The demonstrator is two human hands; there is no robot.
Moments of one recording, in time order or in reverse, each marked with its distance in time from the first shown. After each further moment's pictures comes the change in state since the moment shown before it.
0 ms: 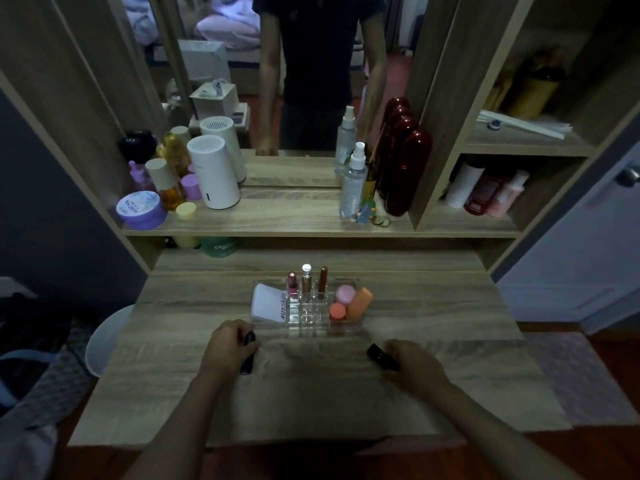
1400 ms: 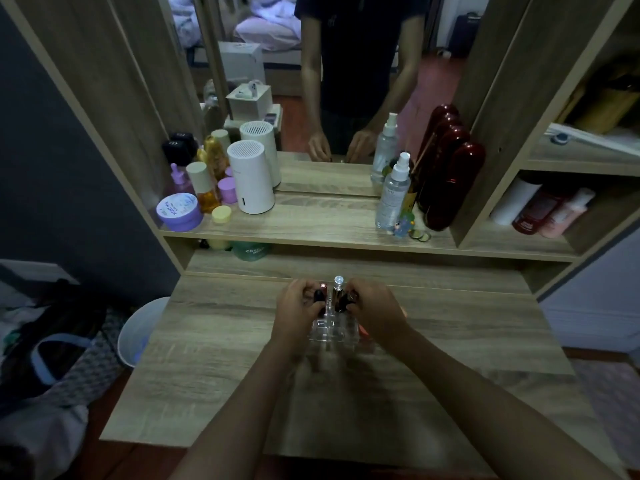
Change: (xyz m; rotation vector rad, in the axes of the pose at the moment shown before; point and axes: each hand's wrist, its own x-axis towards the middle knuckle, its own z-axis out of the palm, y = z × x) left_hand 0.029 0.096 -0.006 -0.326 0.179 0.153; right_hand 0.065 -0.128 -0.062 0.166 0.321 -0.330
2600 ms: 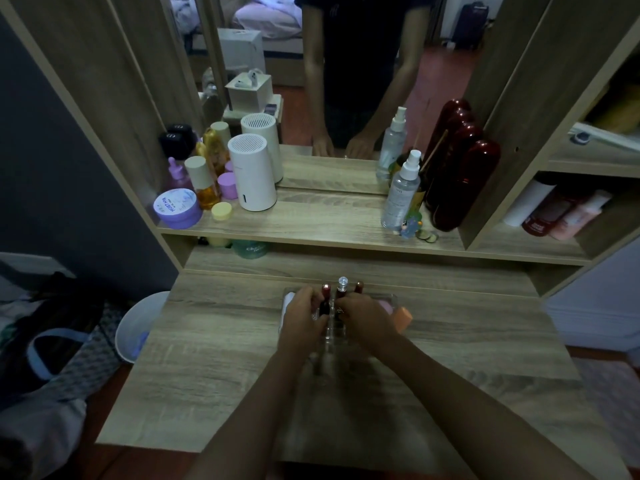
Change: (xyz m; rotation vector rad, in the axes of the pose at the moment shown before) left_hand -0.005 -0.022 0.019 0.063 -0.041 -0.042; right_hand 0.009 0.000 0.034 -0.071 -0.123 -0.033
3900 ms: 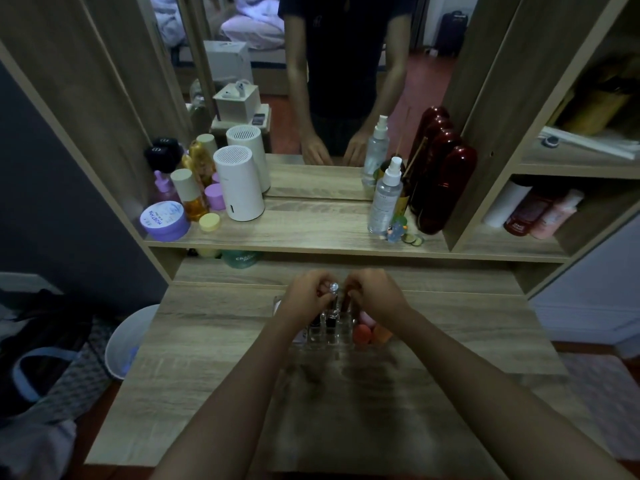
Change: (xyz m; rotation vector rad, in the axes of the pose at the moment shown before) left_hand 0.042 0.045 -0.017 0.096 -0.247 0.215; right_hand 0.015 0.012 -0.061 -0.013 0.022 0.093
